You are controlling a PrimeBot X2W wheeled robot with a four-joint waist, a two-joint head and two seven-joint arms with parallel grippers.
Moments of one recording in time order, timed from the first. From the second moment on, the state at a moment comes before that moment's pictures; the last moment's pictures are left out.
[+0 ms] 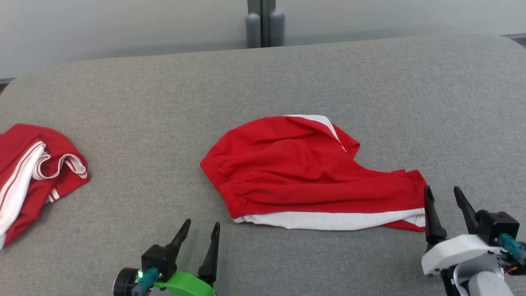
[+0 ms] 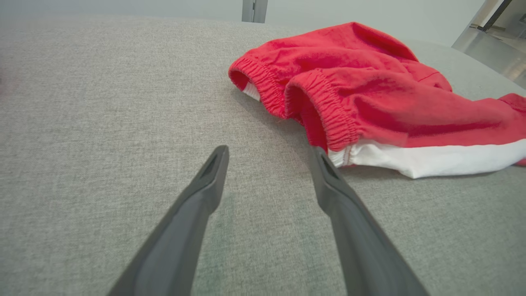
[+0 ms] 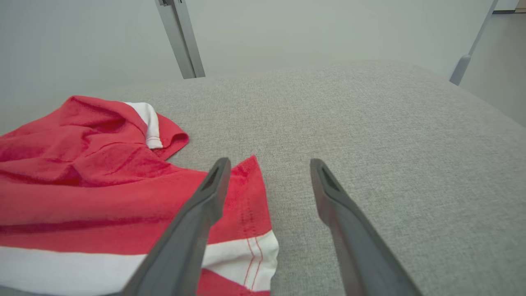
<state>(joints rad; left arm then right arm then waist) -0.08 0.07 -0.32 0.43 -0.29 -0.13 -0.26 -0.12 -0.05 -0.15 0.35 0.16 0.13 -0.26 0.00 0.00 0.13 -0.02</state>
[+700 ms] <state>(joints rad) -0.05 0.07 -0.40 0.42 -0.31 -0.13 -0.26 -0.05 -0.05 -0.09 0.36 0.17 0.13 -0.26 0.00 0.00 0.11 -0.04</state>
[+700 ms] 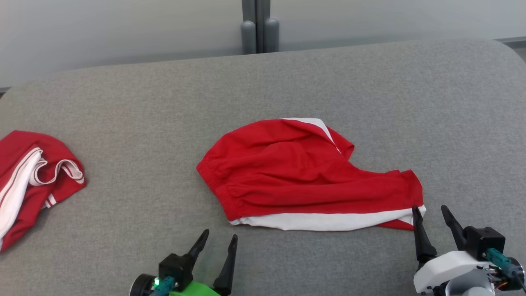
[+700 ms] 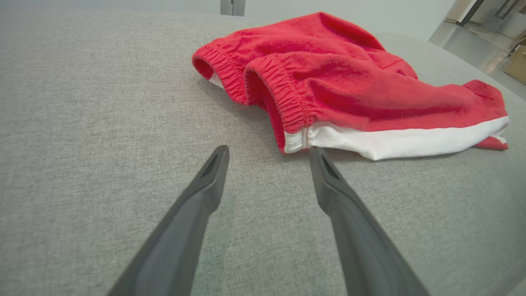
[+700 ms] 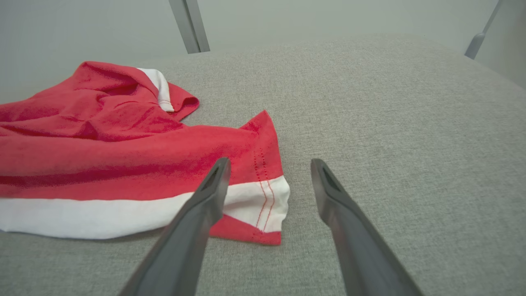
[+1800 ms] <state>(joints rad) -0.15 0.13 -0.48 0.45 -0.42 -0.13 -0.26 -0.12 -0.05 -0.03 0.40 0.18 0.13 -0.26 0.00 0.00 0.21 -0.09</state>
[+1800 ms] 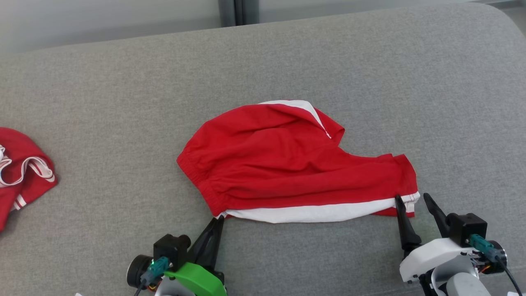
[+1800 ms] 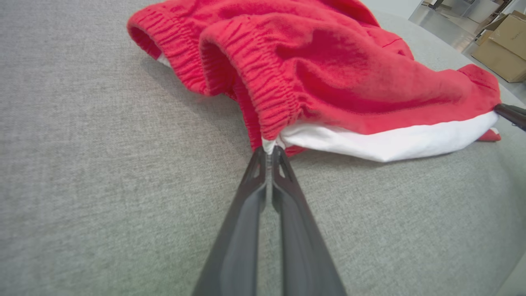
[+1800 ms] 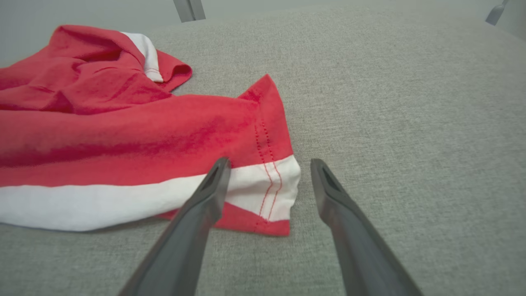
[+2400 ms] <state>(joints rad) -0.16 0.13 -0.48 0.44 -0.42 -0.13 -0.26 -0.15 -0.05 -0.03 0.46 0.19 0.13 -0.26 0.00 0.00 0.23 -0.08</state>
